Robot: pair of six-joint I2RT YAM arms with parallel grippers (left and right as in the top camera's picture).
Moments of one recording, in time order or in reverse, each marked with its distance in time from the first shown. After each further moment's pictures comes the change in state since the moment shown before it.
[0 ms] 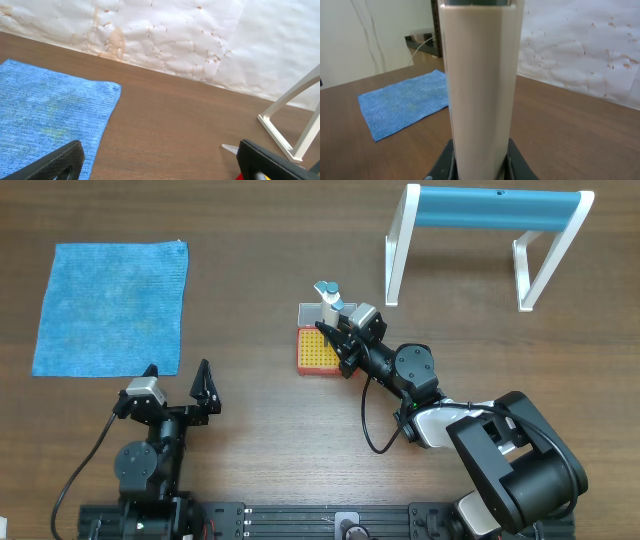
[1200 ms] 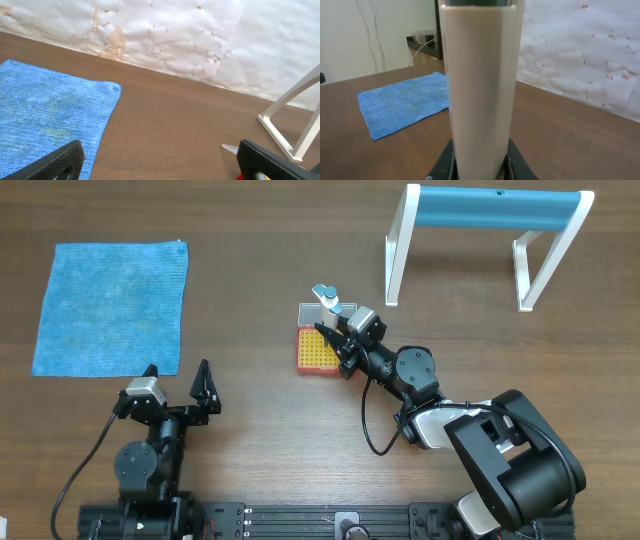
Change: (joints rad) left arm 0.000 0.000 0.000 0.000 0.000 0.000; right arm 0.003 0.006 -0.008 0.056 -0.003 -0.038
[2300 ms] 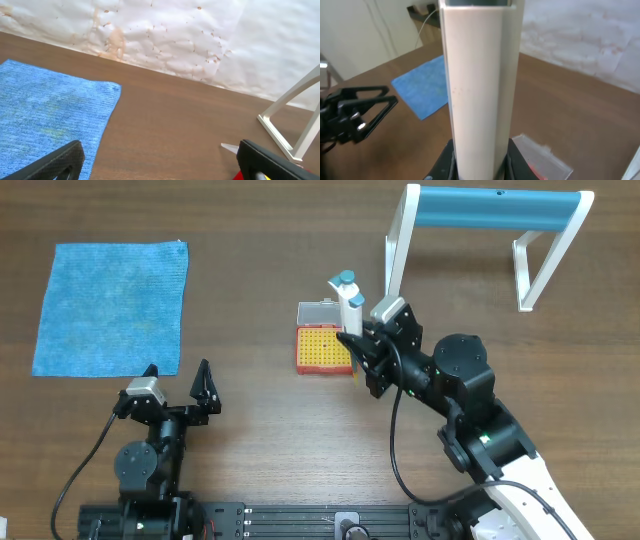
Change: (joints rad) left arm 0.000 0.000 0.000 0.000 0.000 0.000; right arm -0.008 -0.792 0.301 -1.404 -0.025 0.002
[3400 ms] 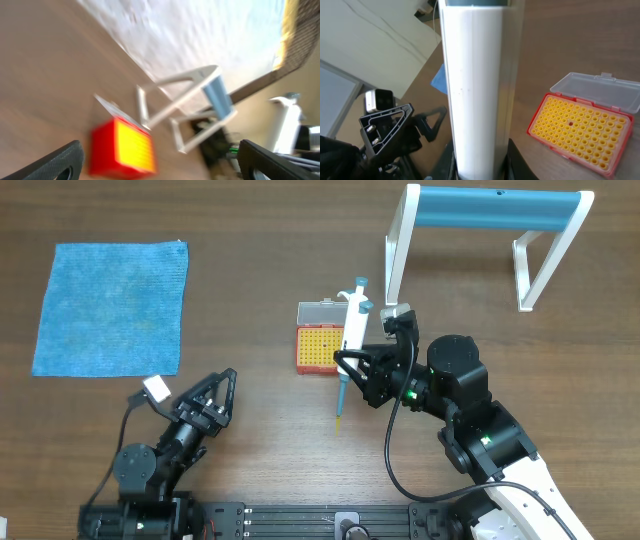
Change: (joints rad) left arm 0.000 0.000 0.000 0.039 0.451 -0.769; right arm 0.000 -0.002 0.000 -0.124 -0.088 0.481
